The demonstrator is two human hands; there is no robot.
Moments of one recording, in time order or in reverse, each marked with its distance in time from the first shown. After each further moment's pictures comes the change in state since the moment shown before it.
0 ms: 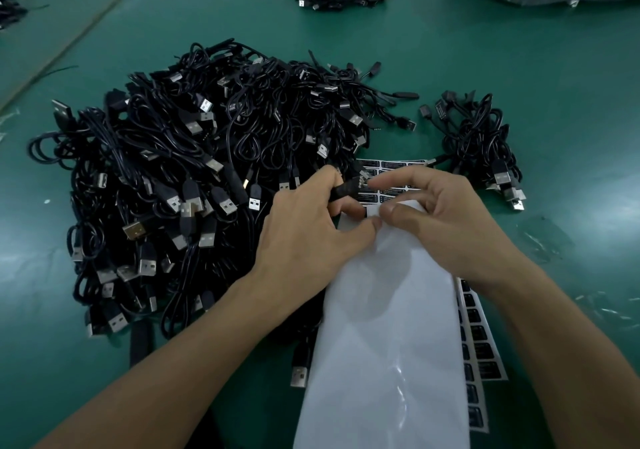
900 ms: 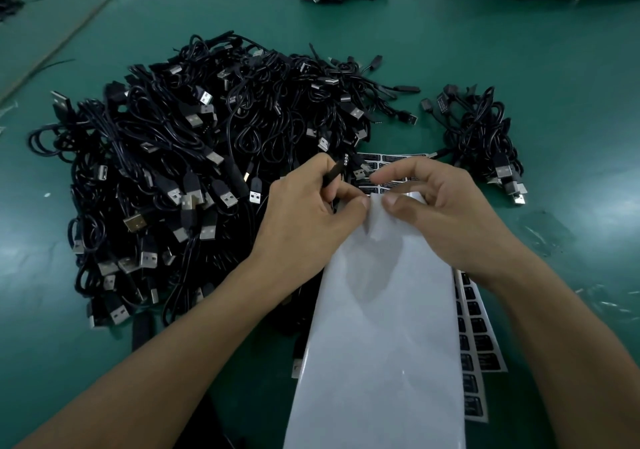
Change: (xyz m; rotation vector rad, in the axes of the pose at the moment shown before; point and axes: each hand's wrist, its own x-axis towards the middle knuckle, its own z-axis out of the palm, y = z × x) left_hand 0.004 -0.003 -0.002 -0.237 -0.044 -0.048; right_hand -0.001 -0.003 0.000 0.020 0.001 -0.018
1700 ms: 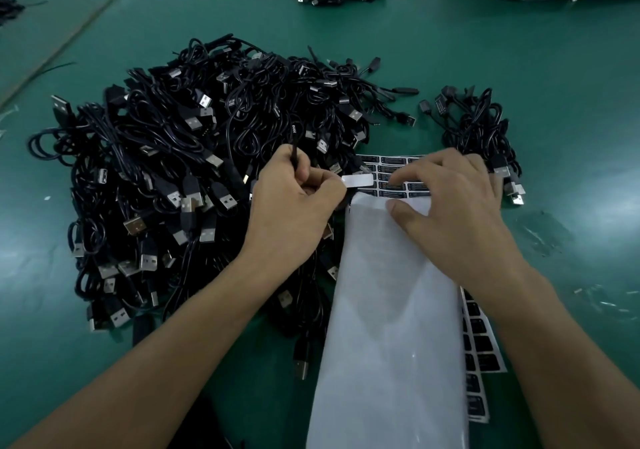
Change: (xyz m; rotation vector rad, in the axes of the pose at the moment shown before) left_hand 0.010 -0.005 -0.006 -0.193 0.150 -0.095; right_hand -0.003 0.010 0.000 -0.847 0.290 -0.132
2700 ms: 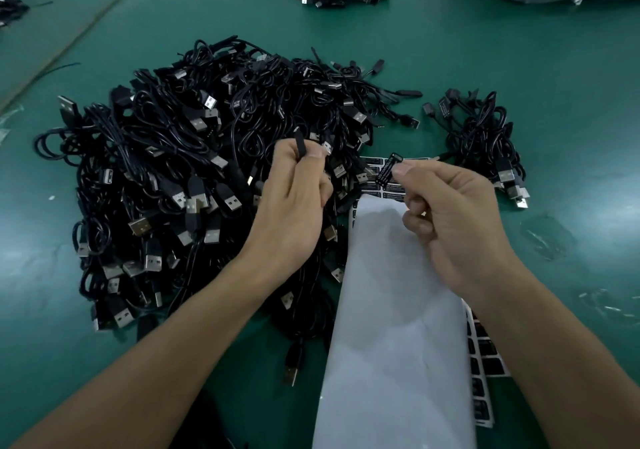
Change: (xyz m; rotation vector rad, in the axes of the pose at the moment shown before) left_hand -0.003 0.012 -0.006 0.001 -0.072 -0.065; right_hand 0.004 -0.023 0.005 1.299 -0.022 0.470
